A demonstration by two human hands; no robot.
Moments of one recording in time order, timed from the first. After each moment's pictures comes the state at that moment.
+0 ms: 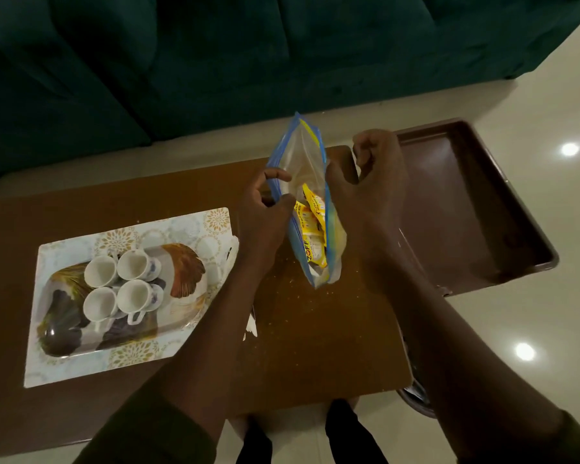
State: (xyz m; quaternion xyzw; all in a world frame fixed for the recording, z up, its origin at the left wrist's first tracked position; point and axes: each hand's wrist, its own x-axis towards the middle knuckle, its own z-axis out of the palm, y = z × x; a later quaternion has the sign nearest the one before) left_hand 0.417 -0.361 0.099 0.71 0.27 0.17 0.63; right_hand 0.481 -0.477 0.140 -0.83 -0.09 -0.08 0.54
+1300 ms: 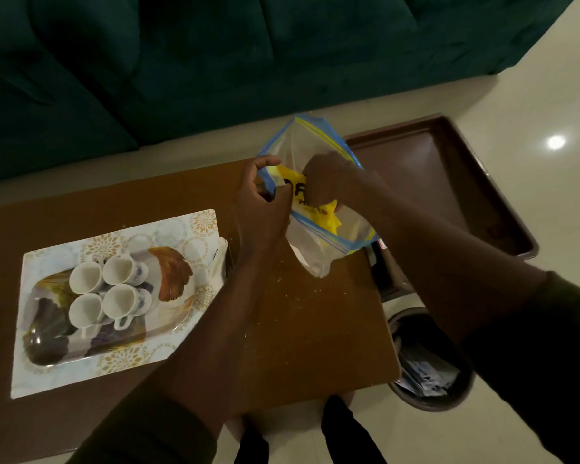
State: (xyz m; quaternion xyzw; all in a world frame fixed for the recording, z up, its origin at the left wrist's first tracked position) left_hand 0.429 -0.386 0.102 0.73 0.27 0.21 0.59; right_hand 0.534 -0.459 0.145 -0.90 -0.34 0.28 -0.05
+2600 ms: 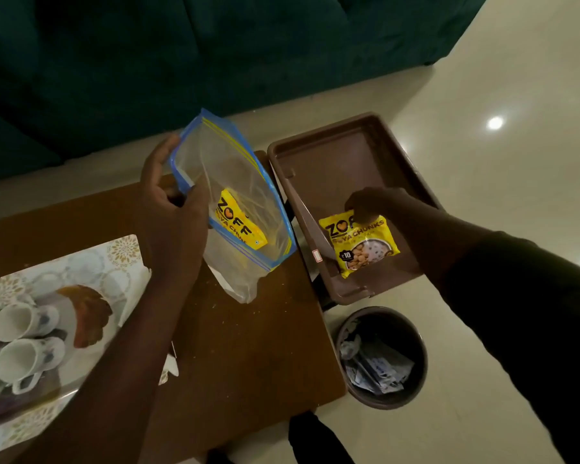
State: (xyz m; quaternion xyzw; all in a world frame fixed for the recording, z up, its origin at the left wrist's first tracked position) left_hand 0.478 -0.400 0.101 0.77 0.25 0.27 0.52; right_hand 0.656 -0.638 0.028 -0.86 -0.26 0.41 -0.16
